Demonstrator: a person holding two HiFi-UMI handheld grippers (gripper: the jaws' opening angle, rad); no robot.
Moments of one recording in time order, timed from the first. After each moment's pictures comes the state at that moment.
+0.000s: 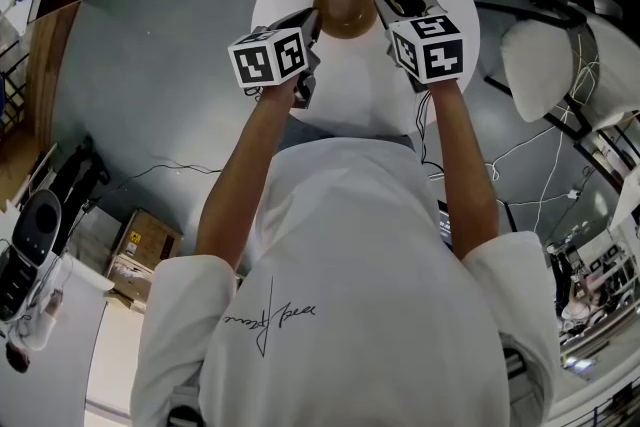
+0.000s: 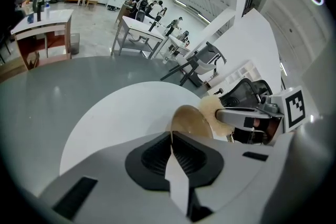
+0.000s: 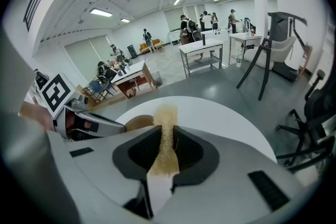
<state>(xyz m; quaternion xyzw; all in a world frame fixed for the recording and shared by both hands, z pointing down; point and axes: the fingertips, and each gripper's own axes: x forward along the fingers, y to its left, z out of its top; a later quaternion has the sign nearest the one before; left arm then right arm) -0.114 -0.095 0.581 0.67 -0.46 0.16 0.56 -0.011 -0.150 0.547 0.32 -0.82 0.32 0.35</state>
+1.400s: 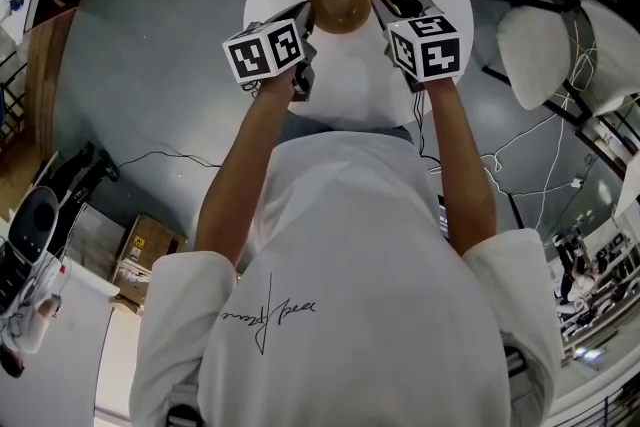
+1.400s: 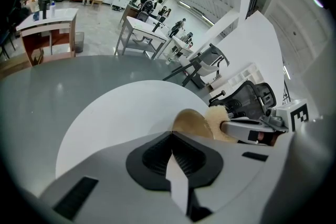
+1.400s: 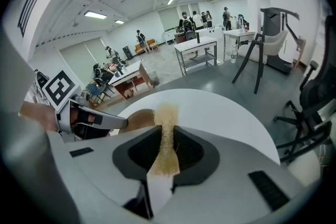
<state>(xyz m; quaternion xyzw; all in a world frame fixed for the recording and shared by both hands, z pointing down) -0.114 -0.093 0.581 0.66 -0.48 0.15 0.57 0.003 -0.129 0.549 0.34 -0.81 0.34 0.35</state>
